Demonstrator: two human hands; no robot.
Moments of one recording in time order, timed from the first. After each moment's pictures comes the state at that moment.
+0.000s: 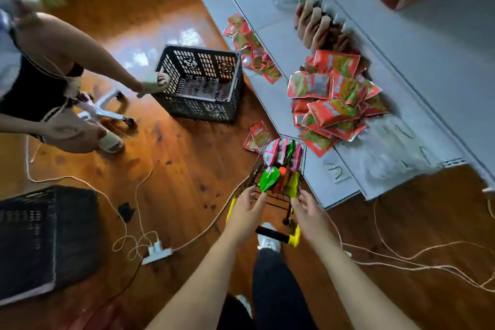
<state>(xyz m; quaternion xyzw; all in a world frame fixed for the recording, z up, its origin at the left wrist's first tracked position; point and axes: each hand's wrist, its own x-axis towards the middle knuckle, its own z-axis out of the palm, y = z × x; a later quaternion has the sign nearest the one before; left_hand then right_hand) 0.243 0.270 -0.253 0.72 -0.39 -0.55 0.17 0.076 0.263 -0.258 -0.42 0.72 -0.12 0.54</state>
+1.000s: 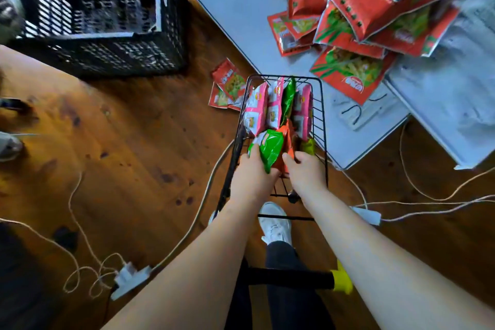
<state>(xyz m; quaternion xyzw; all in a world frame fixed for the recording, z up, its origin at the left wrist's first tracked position) 0.228 0.150 -0.574 0.70 -0.56 -0.45 -0.04 0.114 0.161 -0.585 -0.30 0.82 -0.11 0.47</state>
